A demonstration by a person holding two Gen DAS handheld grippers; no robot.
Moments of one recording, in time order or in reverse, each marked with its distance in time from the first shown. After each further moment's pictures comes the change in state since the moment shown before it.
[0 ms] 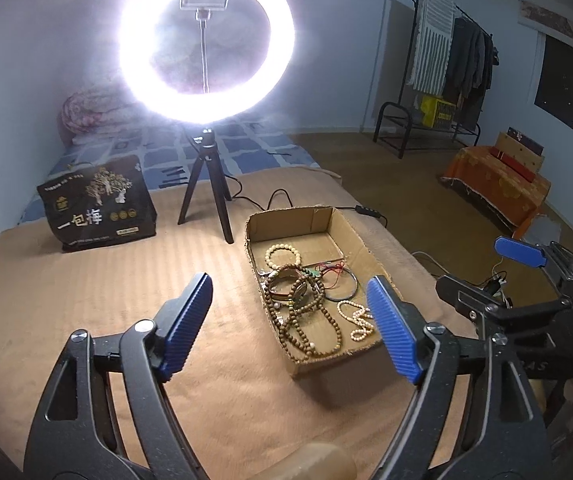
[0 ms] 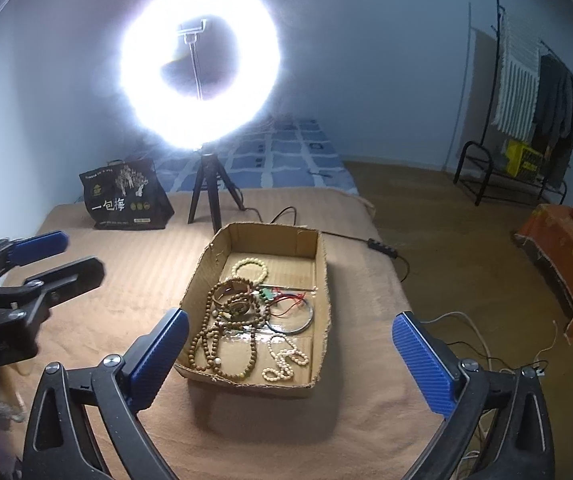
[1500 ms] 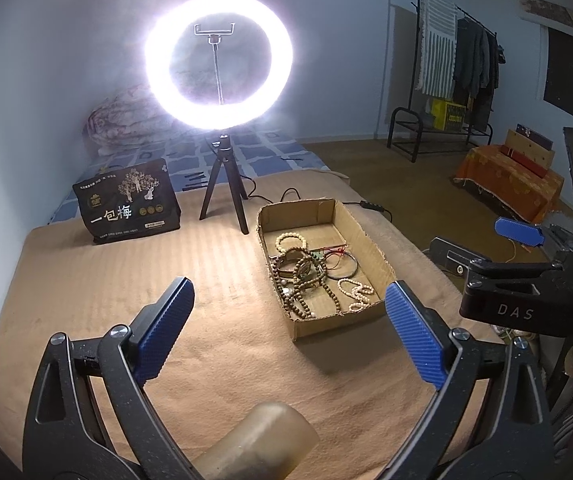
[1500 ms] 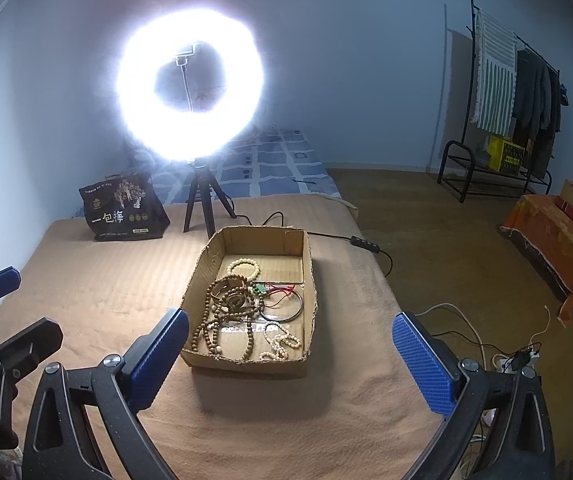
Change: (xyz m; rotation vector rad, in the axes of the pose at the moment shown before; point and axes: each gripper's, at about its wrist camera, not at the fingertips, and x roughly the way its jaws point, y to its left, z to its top) left arm -0.054 -0.026 -0.039 0.025 -0.047 0.081; right arm -0.035 -0.008 -0.019 0.051 -0.033 -0.020
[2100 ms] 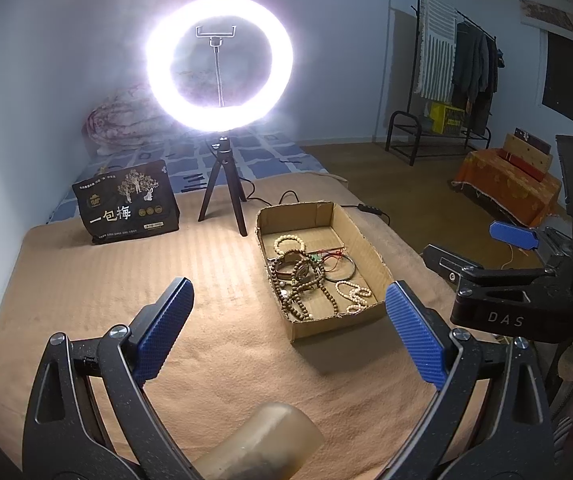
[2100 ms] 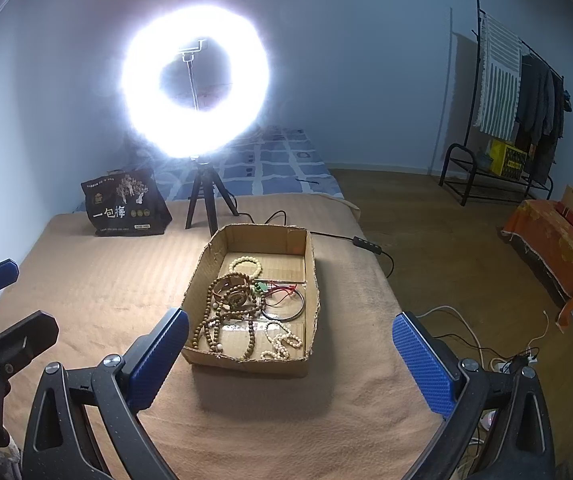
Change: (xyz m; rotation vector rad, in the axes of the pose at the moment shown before) left arm -0.002 -0.001 0.000 -0.008 -0.008 -0.003; right arm 0.002 0.005 0.001 -0.025 0.004 -0.003
